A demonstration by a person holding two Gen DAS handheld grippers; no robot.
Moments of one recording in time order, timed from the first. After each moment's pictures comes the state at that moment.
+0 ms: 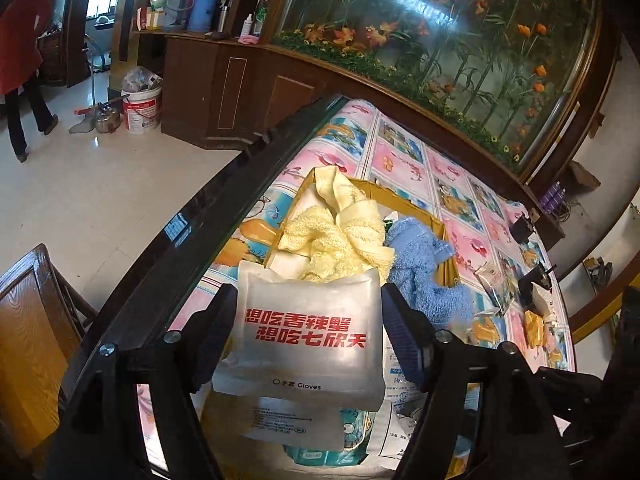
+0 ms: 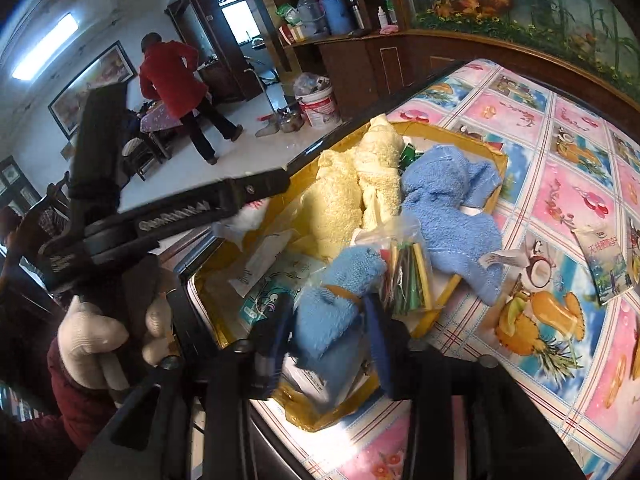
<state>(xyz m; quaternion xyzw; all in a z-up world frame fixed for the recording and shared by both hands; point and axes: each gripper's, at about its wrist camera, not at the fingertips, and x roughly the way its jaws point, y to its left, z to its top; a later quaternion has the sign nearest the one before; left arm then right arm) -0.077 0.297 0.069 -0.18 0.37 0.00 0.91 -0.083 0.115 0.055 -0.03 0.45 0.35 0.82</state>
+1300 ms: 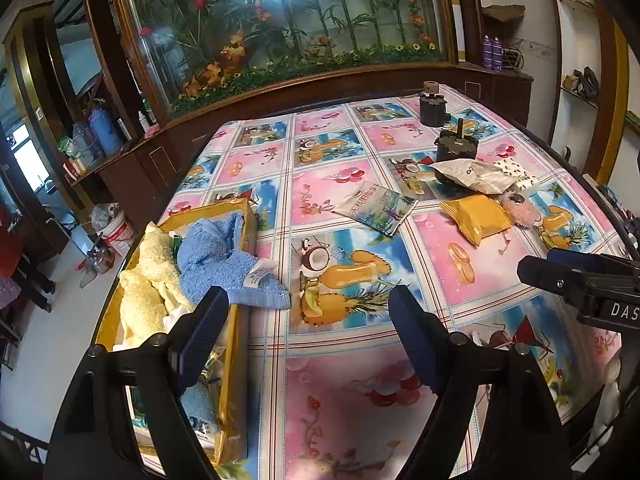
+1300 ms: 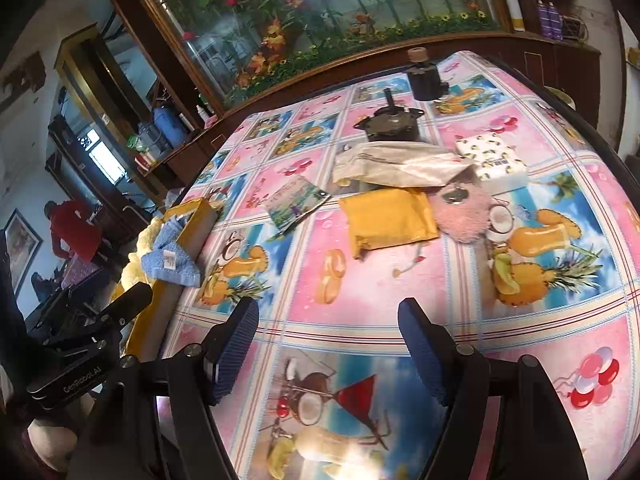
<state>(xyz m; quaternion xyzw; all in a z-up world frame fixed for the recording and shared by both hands) -0.109 0.024 0.094 0.13 0.35 -0.04 0.93 -0.117 -0.184 0.031 0.17 0.39 0.11 0.90</state>
